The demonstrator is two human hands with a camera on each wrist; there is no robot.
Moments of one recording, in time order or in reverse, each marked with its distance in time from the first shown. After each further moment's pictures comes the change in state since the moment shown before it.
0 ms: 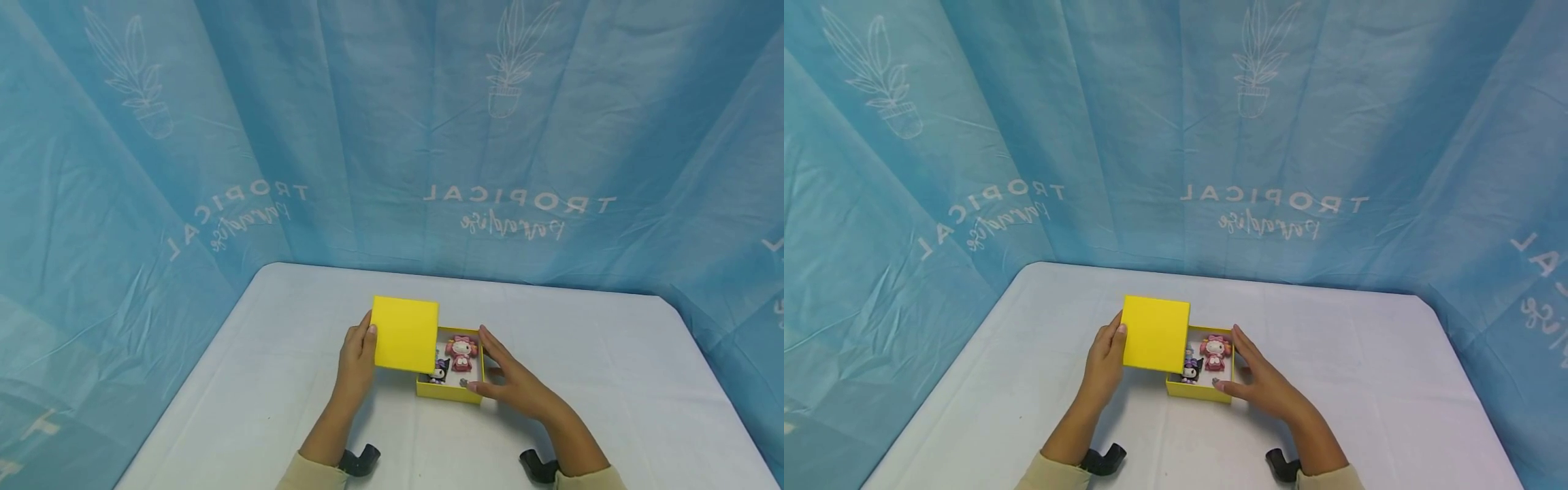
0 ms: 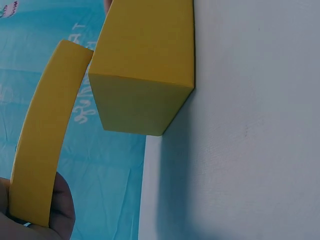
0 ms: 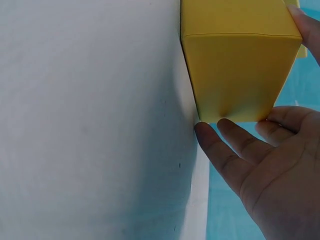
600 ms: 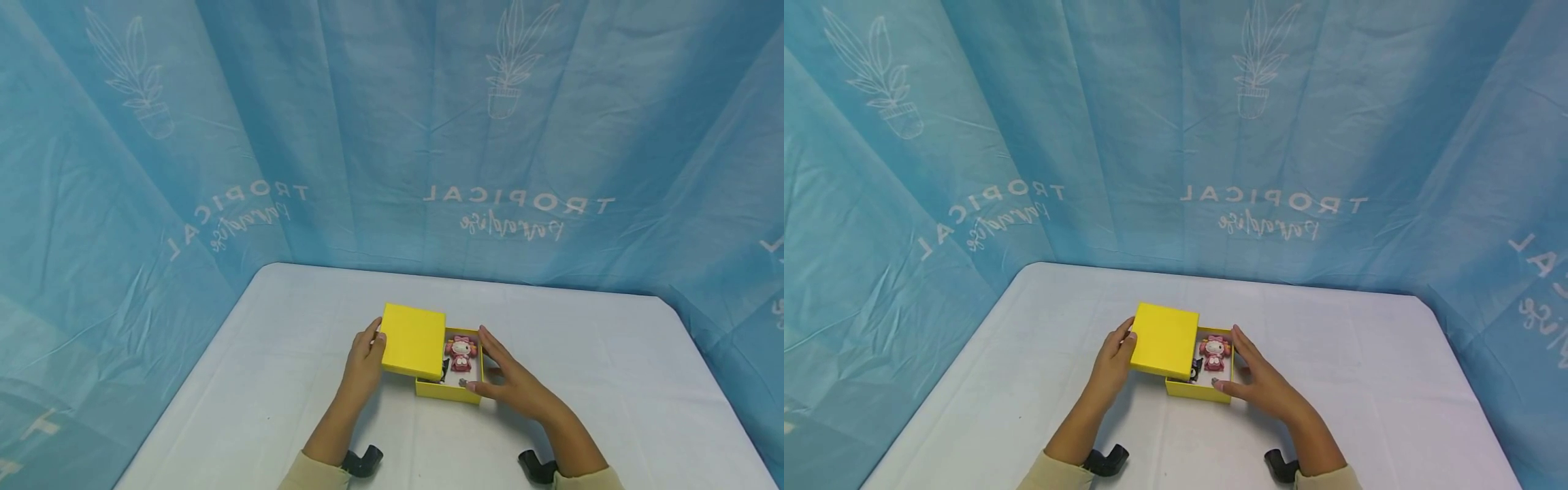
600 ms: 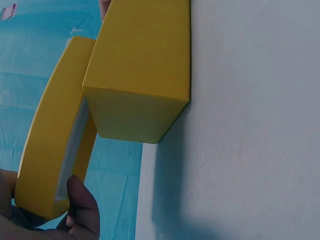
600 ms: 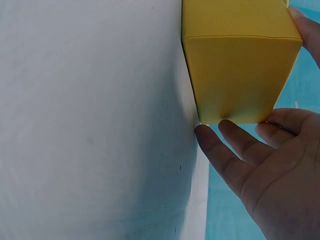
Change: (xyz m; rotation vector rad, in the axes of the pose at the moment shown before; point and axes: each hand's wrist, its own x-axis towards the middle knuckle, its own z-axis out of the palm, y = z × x) left_hand -0.003 0.004 0.009 0.022 -0.081 -0.094; right_hand -0.001 0.000 0.000 0.007 0.008 -0.016
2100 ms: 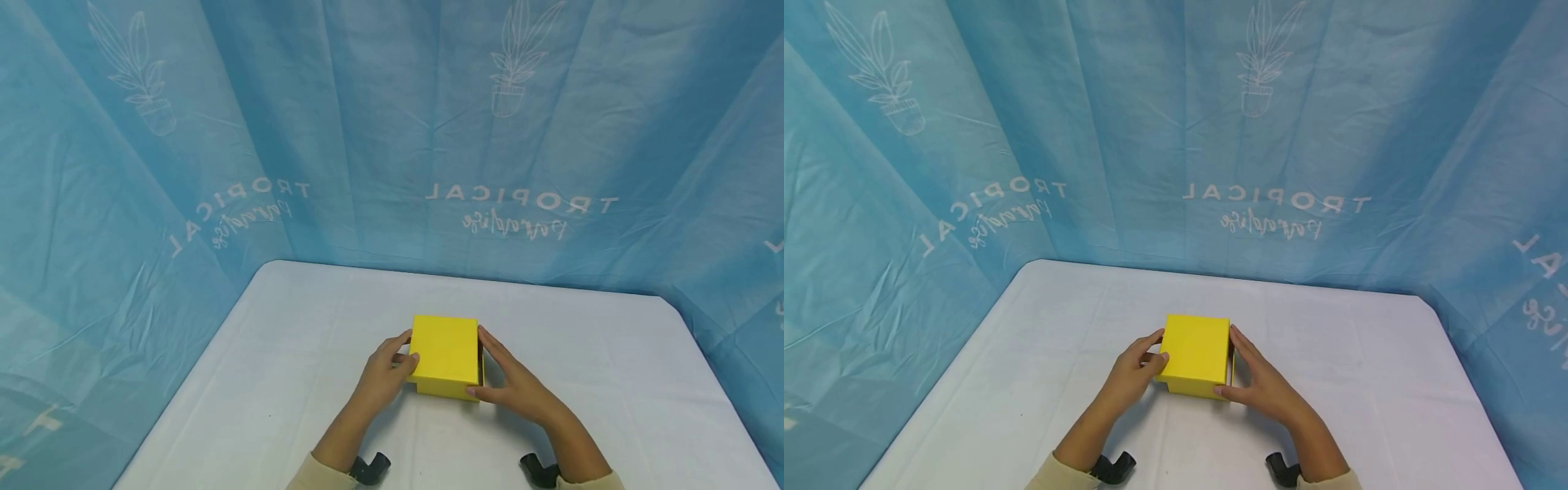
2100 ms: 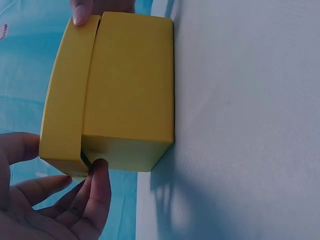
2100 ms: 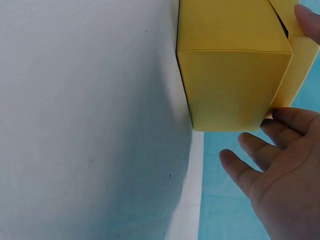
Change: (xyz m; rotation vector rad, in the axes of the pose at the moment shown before) left_hand -0.013 0.001 0.018 0.096 -0.183 0.065; right_hand -0.007 -0.010 0.005 -0.119 0.046 -0.019
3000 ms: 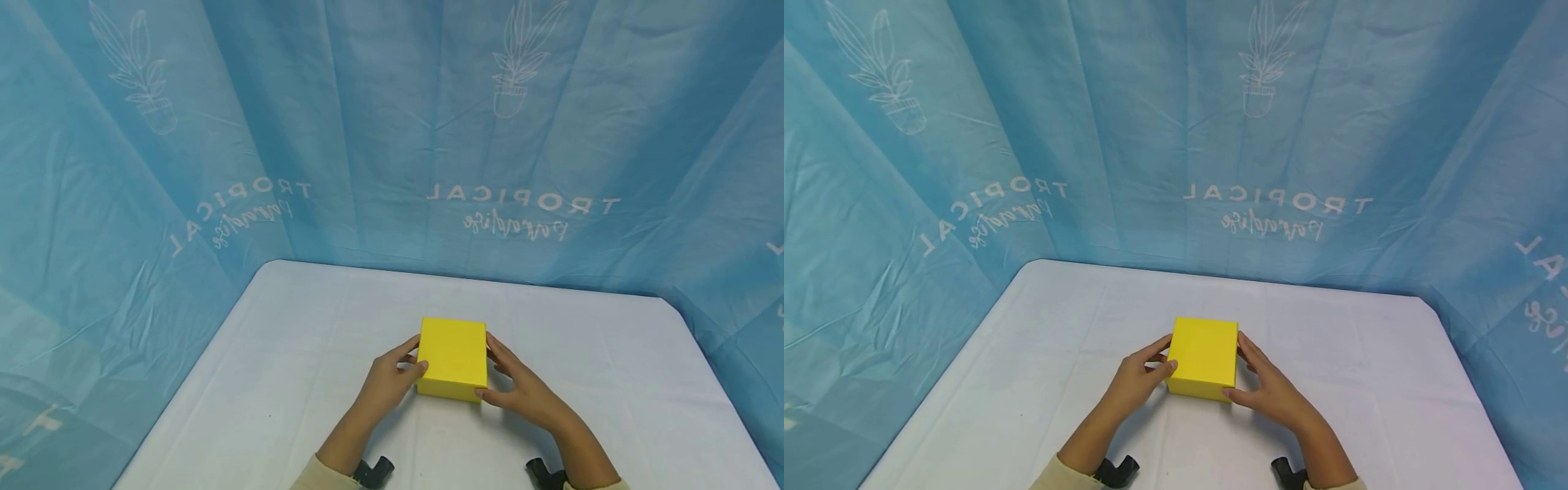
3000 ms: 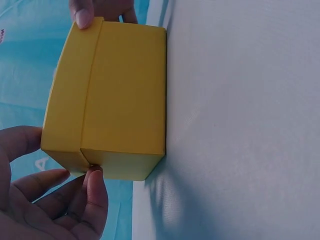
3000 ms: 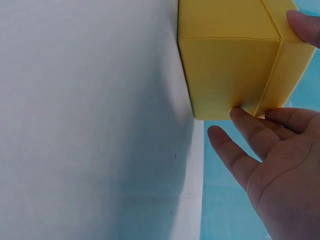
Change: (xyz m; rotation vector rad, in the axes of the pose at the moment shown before) left_hand -0.002 0.003 0.006 -0.015 -0.035 0.006; right_hand -0.007 0.004 -0.005 0.087 -0.012 -0.009
